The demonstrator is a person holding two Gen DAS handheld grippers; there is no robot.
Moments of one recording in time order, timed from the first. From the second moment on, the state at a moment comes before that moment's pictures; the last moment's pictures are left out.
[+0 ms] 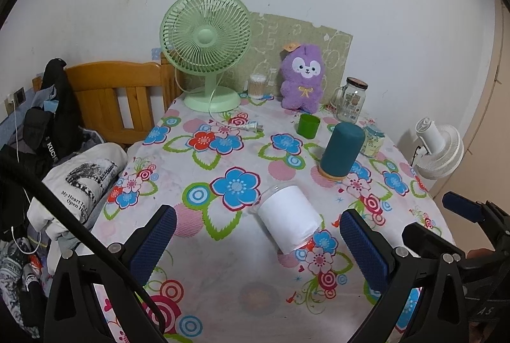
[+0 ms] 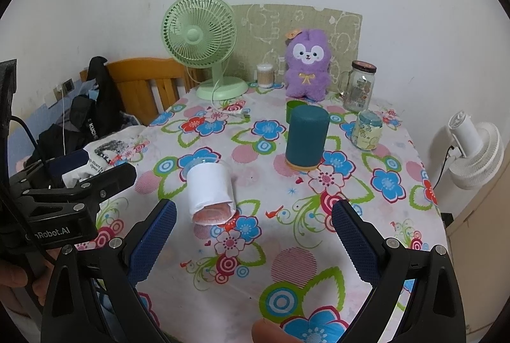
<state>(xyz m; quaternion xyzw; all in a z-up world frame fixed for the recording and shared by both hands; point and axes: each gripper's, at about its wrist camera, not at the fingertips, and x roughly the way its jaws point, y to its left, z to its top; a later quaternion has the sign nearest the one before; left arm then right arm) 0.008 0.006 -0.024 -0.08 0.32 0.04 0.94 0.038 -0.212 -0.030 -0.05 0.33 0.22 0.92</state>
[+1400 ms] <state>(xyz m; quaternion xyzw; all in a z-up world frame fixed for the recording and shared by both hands) 0.102 0.033 -0.120 0.08 0.47 -0.03 0.88 0.160 -0.105 -0.148 -0.05 0.53 0.31 0.79</state>
